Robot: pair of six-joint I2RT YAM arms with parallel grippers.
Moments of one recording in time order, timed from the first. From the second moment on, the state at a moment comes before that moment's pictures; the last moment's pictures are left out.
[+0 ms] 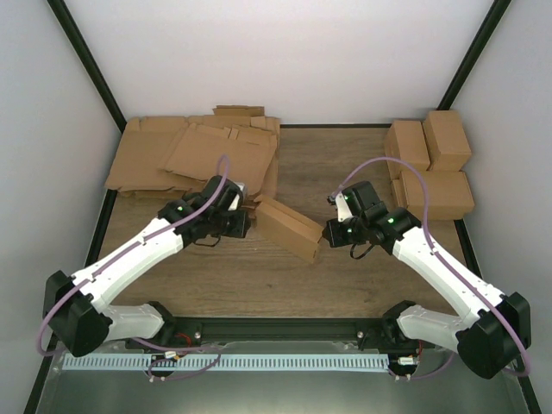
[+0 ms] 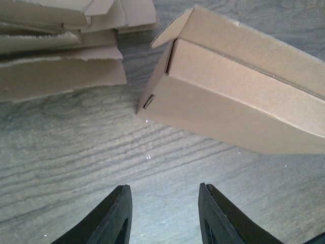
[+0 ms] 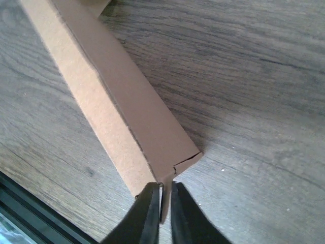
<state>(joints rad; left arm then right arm) -0.70 1.25 1.06 -0.78 0.00 -0.48 0.55 1.11 0.92 -0.80 -0.22 0.32</state>
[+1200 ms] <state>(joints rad) -0.68 1.45 1.26 -0.71 -0.14 -0.21 0.55 1.17 0.95 -0.79 -0.22 0.29</state>
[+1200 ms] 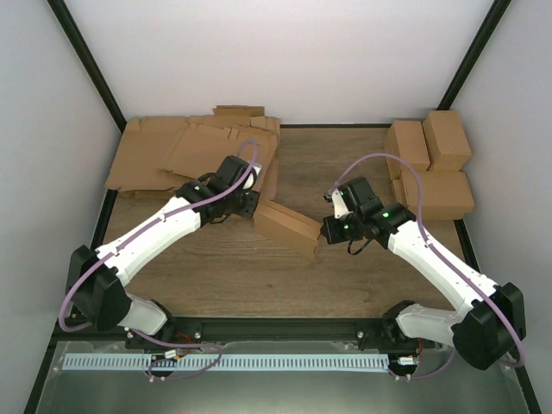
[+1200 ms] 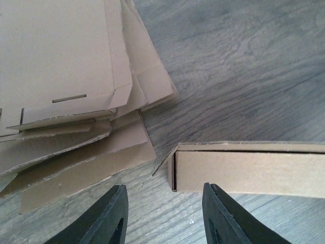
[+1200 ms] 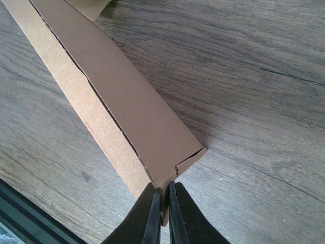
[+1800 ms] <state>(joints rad) -0.62 1.55 1.23 -0.68 -0.02 -0.10 0.55 1.18 0.96 -0.79 -0.22 0.28</state>
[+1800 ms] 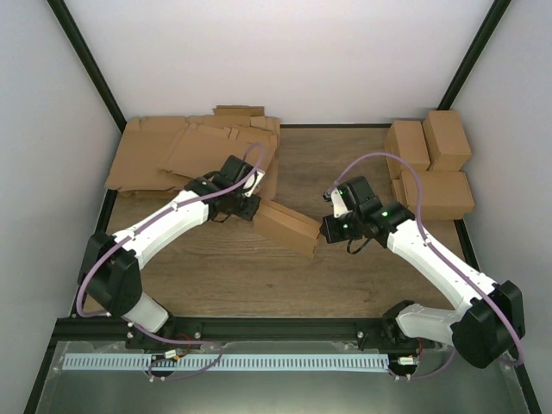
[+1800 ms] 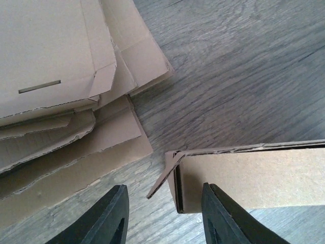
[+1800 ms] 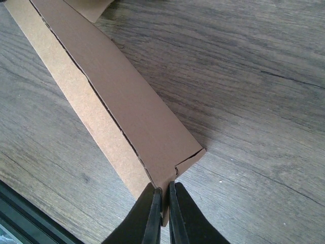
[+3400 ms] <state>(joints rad) -0.62 1.58 1.30 -0.72 -0.04 0.01 0.55 1.20 0.97 -0.78 -0.22 0.28</state>
